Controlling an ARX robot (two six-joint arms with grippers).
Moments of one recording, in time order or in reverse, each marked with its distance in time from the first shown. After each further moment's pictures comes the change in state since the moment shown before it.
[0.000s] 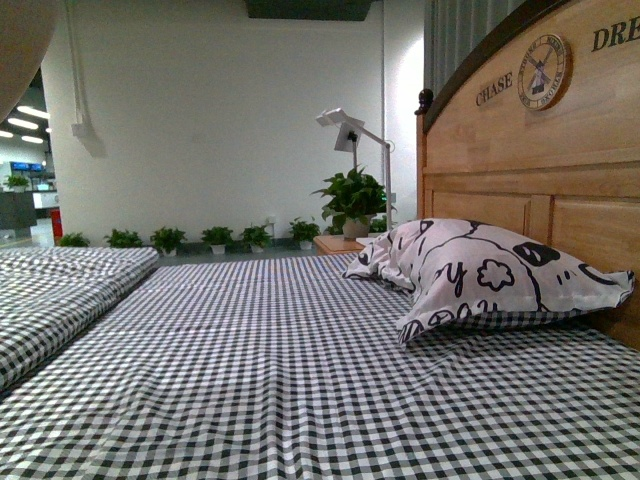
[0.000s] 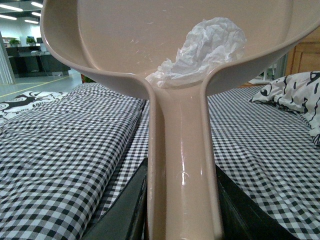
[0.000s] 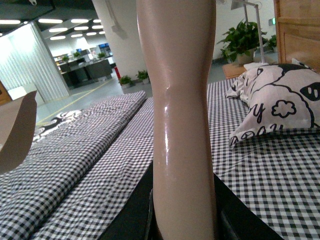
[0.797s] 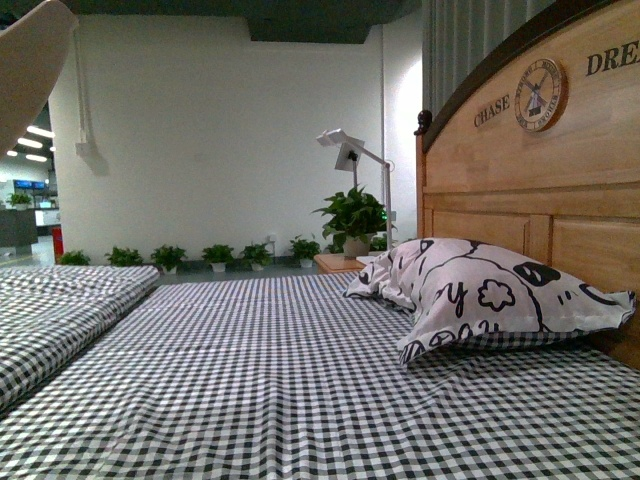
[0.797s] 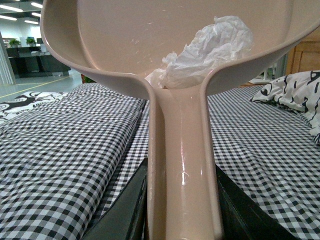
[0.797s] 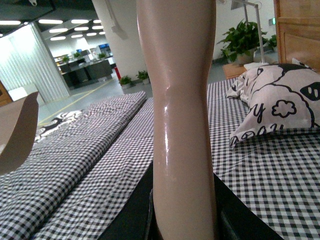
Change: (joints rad) left arm 0.000 0.000 0.000 0.000 0.000 0.003; right arm -0.001 0.000 0.000 0.000 0.000 0.002
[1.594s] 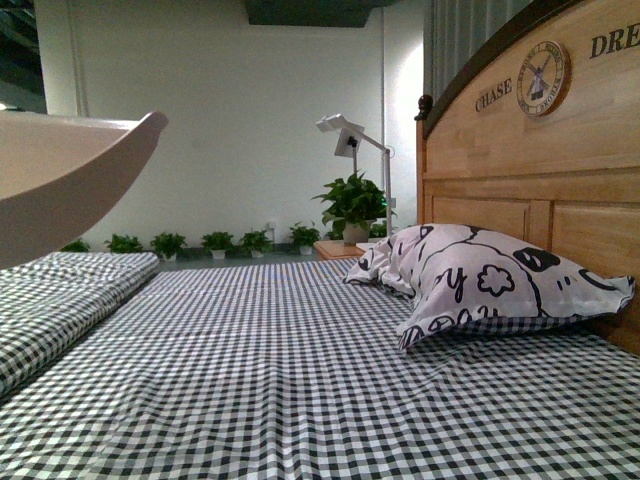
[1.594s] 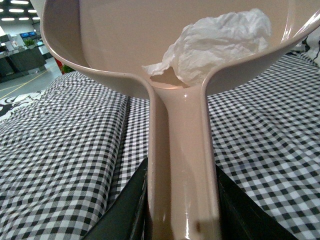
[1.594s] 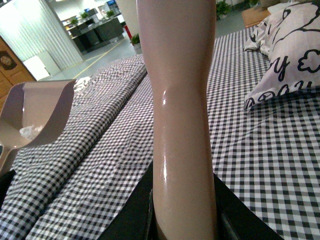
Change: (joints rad) left arm 0.237 0.226 0.055 0.077 0.307 0.126; right arm -0.096 0.118 0.018 0.026 -0.213 0.048
